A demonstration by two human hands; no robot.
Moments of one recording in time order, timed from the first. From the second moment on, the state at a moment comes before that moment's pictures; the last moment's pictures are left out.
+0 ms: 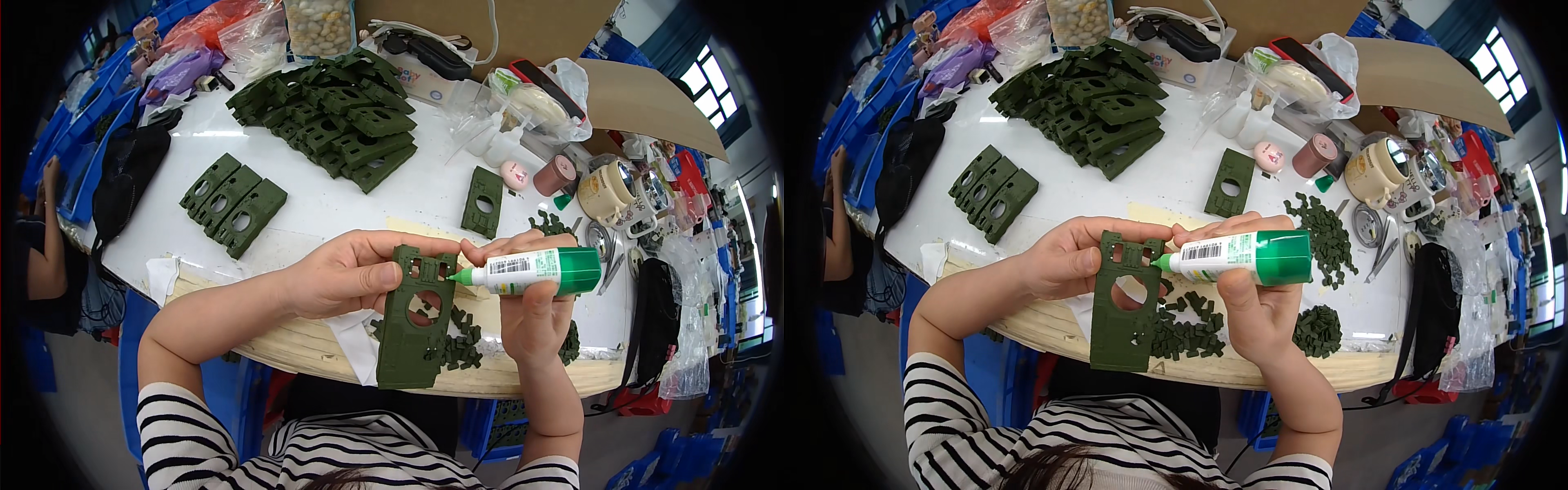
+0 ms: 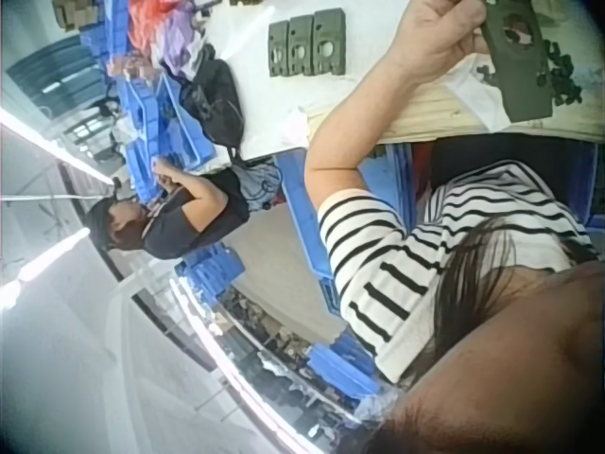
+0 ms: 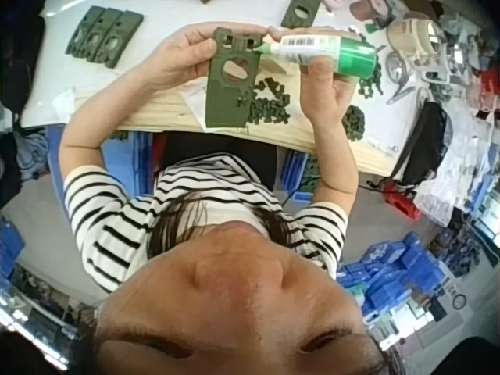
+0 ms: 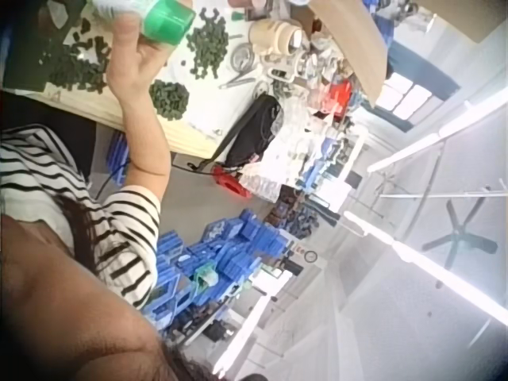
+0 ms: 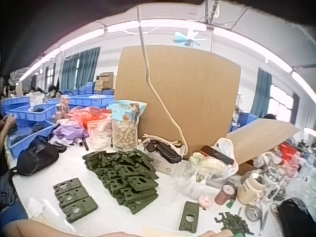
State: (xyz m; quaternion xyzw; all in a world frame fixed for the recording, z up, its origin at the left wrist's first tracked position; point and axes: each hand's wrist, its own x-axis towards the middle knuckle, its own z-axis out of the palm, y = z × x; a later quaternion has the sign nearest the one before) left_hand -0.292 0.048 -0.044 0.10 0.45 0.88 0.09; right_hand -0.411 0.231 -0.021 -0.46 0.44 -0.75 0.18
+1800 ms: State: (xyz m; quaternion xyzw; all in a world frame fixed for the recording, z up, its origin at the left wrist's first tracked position) left_hand -0.236 -0.043 0.031 -0.15 0.86 0.12 -0.46; right_hand -0.416 0.247 -0.015 -0.34 0.40 -0.83 0.19
